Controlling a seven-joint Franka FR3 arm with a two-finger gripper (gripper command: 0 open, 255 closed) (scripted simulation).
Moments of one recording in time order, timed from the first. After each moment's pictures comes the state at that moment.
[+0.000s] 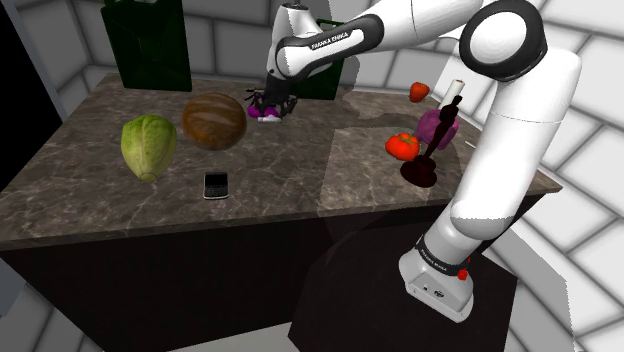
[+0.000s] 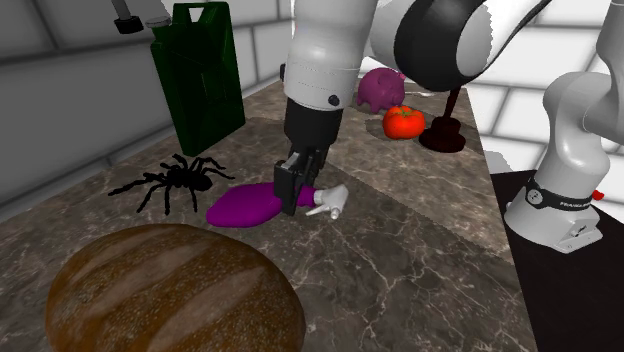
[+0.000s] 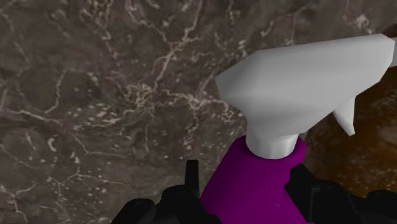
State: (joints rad) arm -0.02 0.24 0.16 -1.88 -0.11 2.29 0.80
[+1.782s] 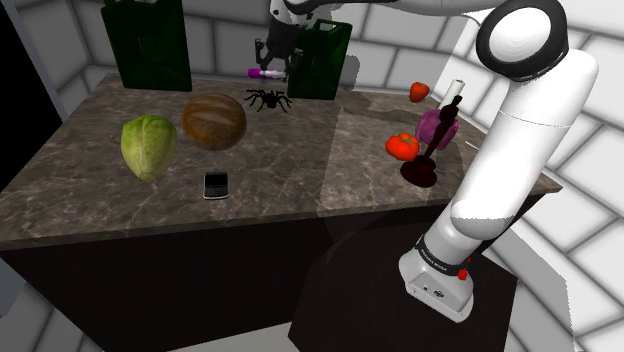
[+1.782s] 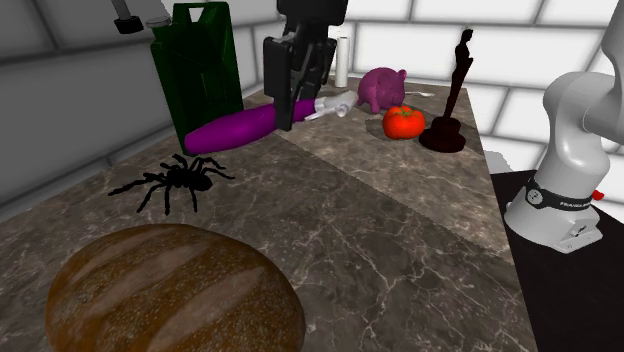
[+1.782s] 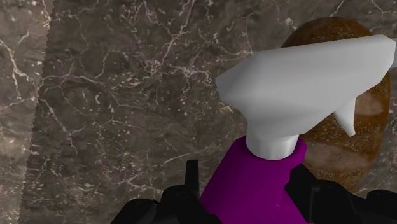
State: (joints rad) arm -0.02 0.16 0.17 -1.62 -0.08 1.95 0.77
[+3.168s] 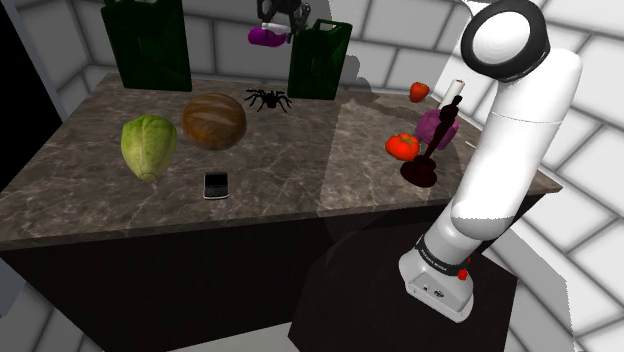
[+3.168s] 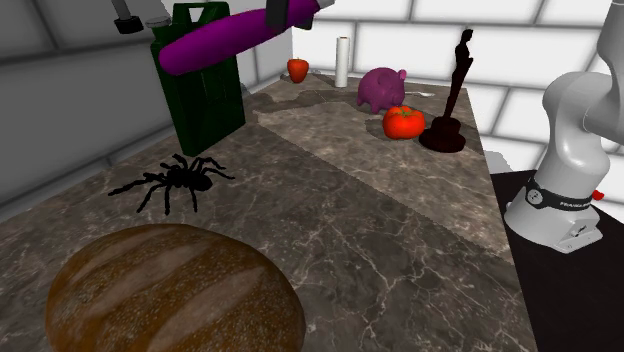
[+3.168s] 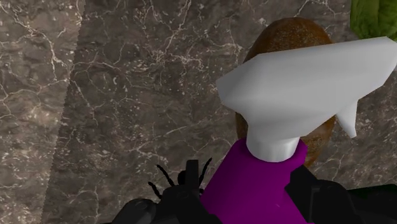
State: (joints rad) arm -0.01 0.23 0.17 -1.23 -0.09 1.63 0.76
